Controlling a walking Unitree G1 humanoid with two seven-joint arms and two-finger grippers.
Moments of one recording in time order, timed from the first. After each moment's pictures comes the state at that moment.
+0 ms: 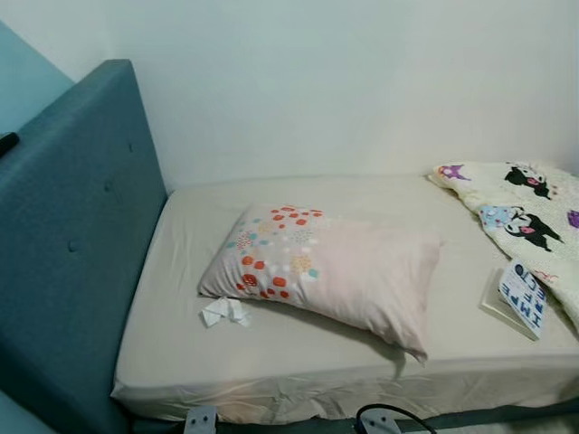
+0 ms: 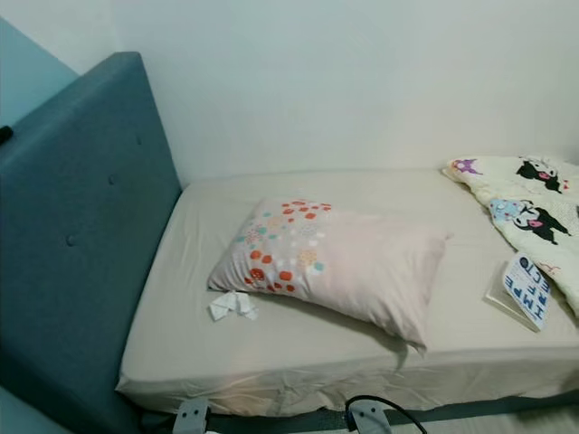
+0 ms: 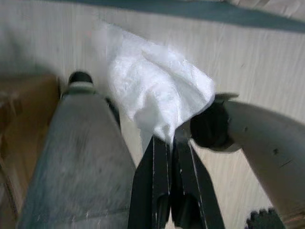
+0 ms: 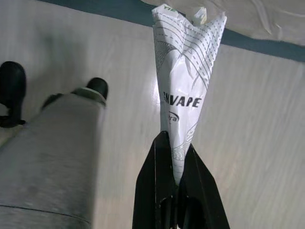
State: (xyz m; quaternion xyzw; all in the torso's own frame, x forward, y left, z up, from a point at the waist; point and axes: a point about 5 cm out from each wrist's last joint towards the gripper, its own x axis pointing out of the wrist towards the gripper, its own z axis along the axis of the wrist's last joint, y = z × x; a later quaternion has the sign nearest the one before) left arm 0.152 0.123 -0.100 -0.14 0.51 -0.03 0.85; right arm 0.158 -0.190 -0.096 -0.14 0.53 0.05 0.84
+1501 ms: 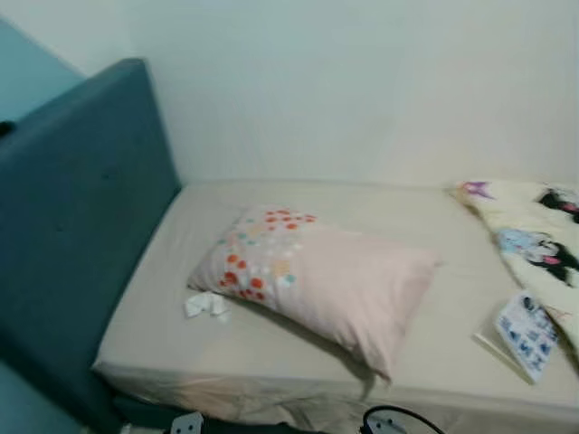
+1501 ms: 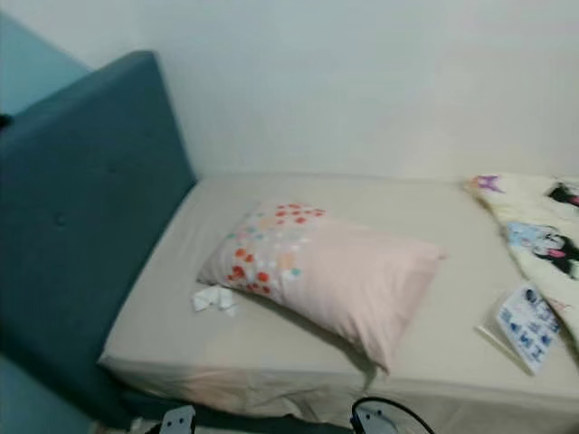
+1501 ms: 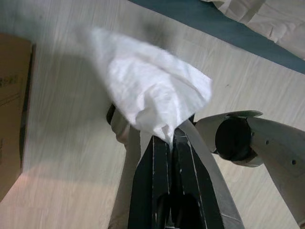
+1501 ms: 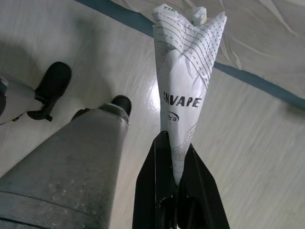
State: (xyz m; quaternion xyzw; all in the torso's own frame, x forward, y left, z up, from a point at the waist) left arm 0.151 0.137 -0.101 -0.15 0.51 0.00 0.85; right arm 0.156 -0.196 -0.096 -0.14 0.53 0.06 0.83
